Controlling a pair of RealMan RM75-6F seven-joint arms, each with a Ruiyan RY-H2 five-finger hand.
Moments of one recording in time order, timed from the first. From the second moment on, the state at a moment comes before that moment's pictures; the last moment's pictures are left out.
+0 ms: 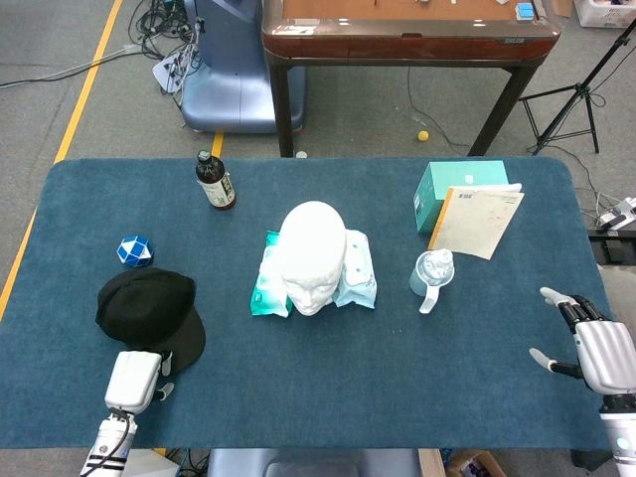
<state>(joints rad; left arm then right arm) -0.13 -1.59 -0.02 -1.52 1.47 1.38 0.55 0.07 -1.08 0.05 -1.60 -1.52 1.48 0.06</state>
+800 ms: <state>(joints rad) -0.18 -1.66 -0.06 -1.44 1.39 1.36 0.57 0.07 -1.08 0.05 -1.60 -1.52 1.48 0.06</state>
